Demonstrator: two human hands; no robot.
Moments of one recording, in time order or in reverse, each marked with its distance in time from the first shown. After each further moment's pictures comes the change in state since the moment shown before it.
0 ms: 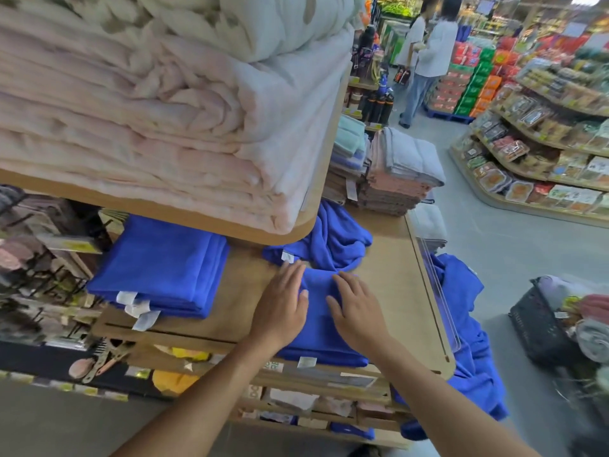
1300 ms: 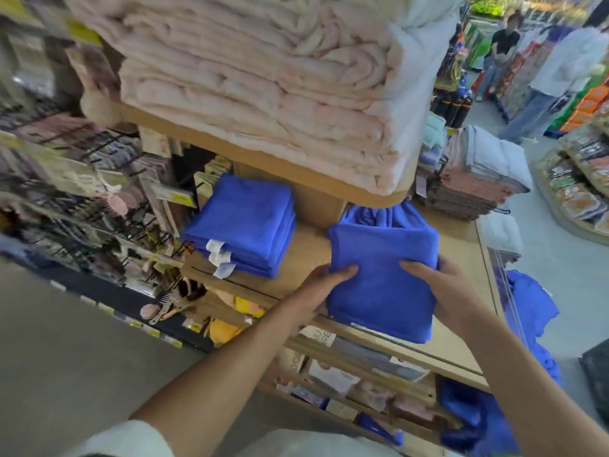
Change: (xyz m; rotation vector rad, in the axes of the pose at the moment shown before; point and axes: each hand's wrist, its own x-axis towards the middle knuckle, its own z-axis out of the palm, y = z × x) left_hand -0.030 -0.001 -0.044 -1.229 -0.194 -0.578; right_hand -0.004 -0.033 -0.087 1.215 -0.197 0.307
